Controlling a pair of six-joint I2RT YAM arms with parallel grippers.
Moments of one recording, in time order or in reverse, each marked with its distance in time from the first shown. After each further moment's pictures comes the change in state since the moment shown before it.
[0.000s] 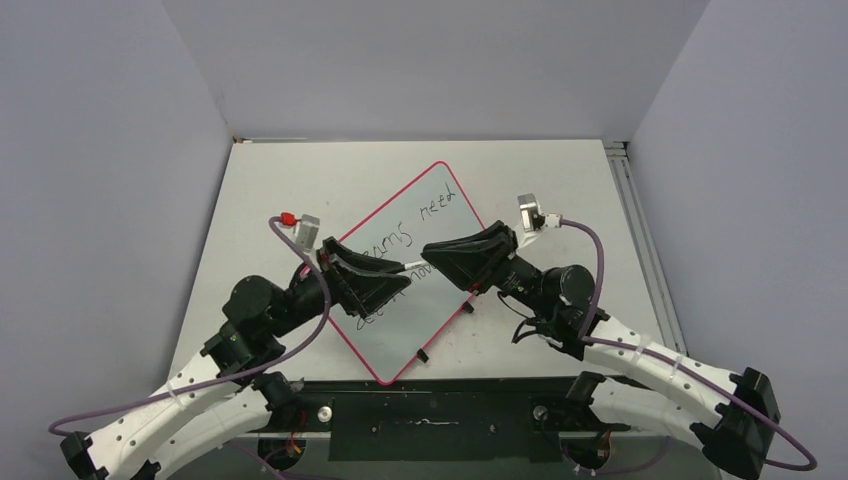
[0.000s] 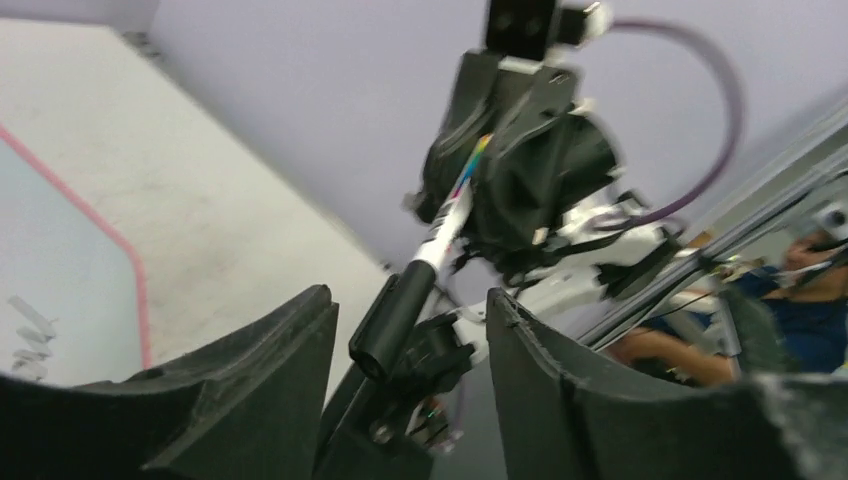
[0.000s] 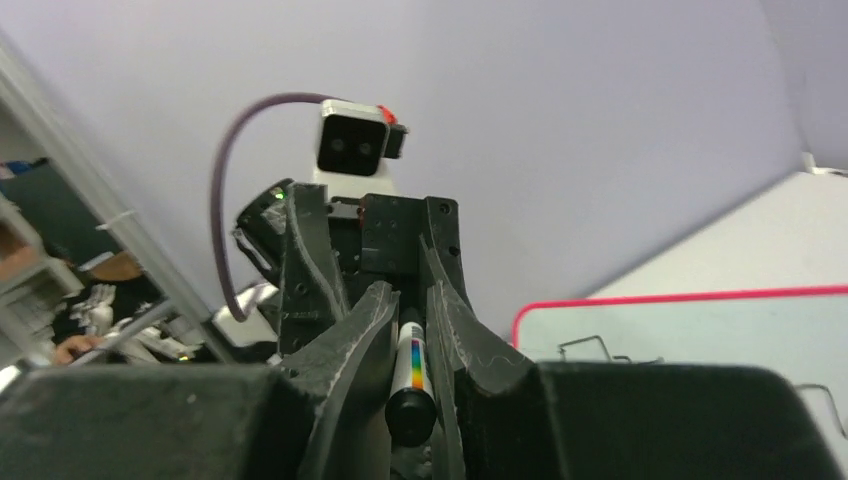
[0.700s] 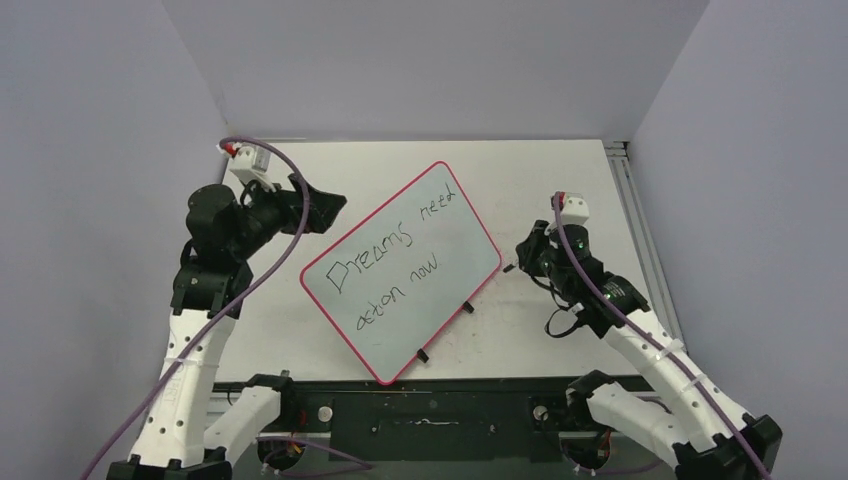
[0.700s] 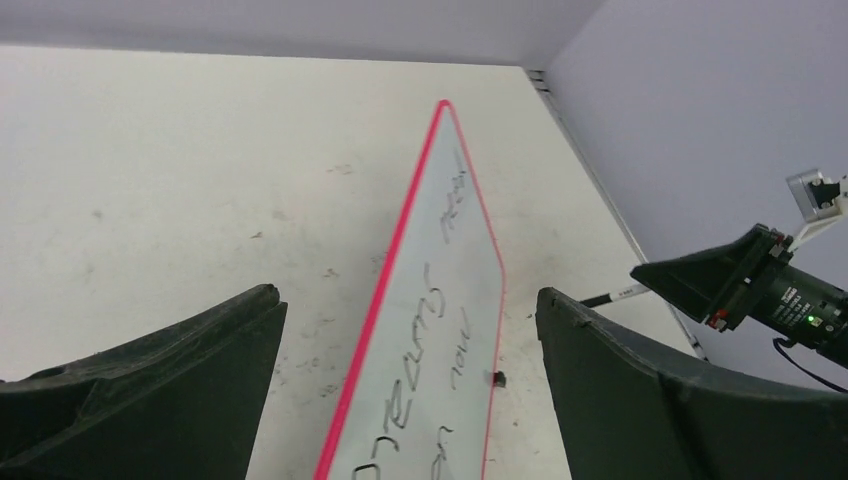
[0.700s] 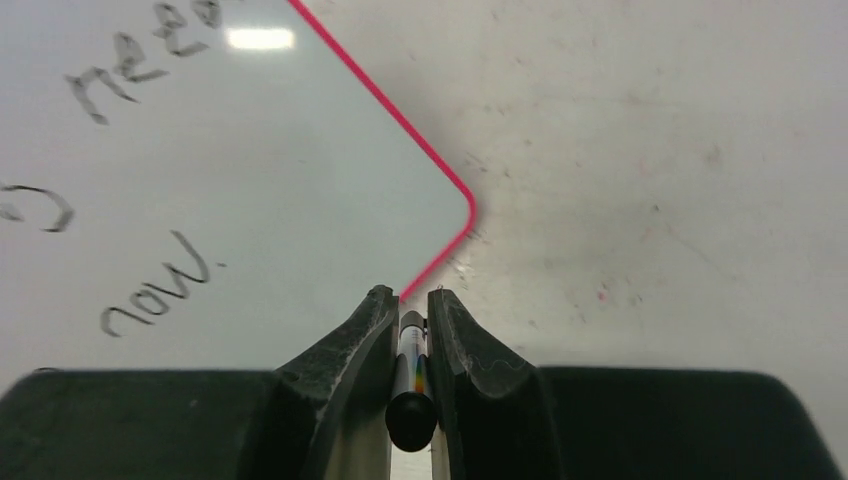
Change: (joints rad) left arm 0.674 0.299 0.464 -0.604 0.231 0.372; right arm -0.282 -0.090 0.229 -1.341 0.594 -0.333
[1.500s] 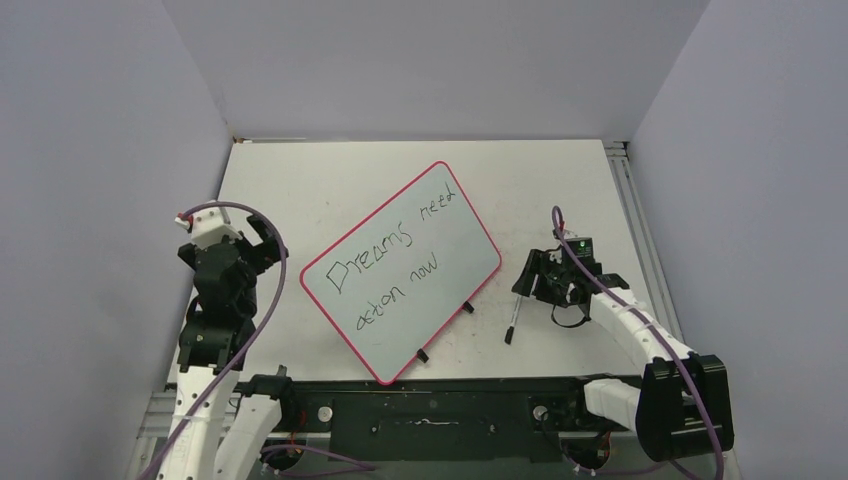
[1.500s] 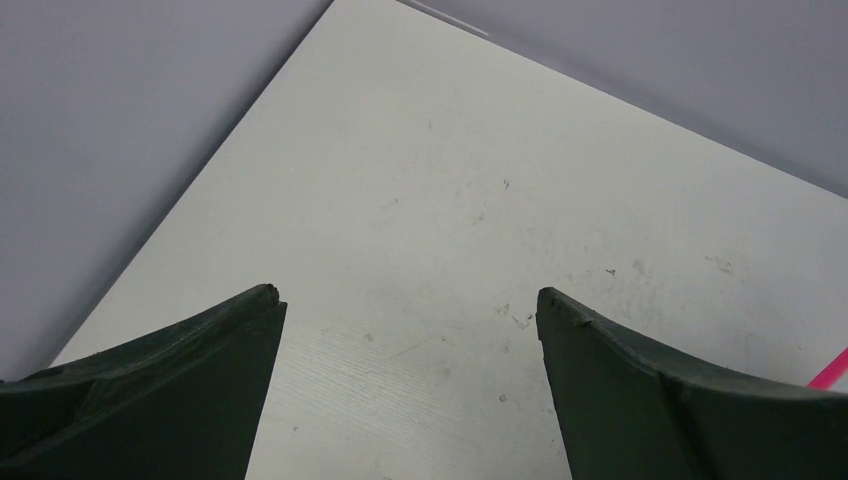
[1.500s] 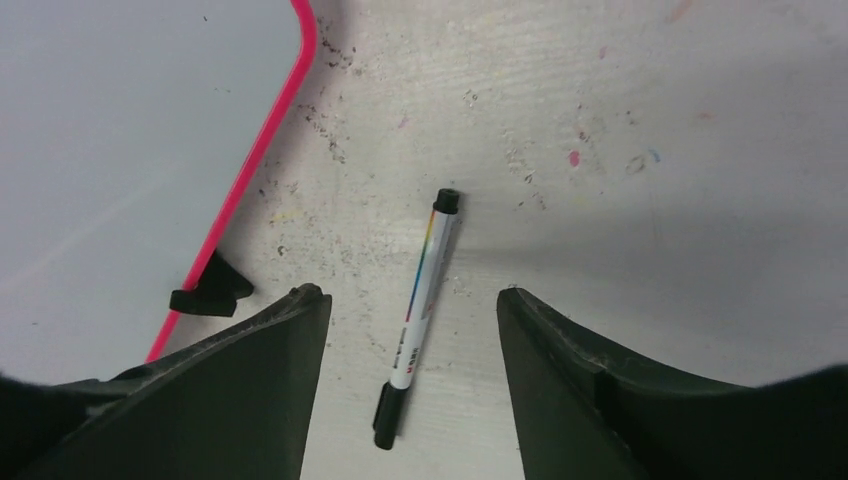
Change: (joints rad) left arm 0.074 -0.302 -0.335 -0.075 -0.821 0.100; right arm -0.462 0.281 -0.286 0.064 -0.543 -0.051
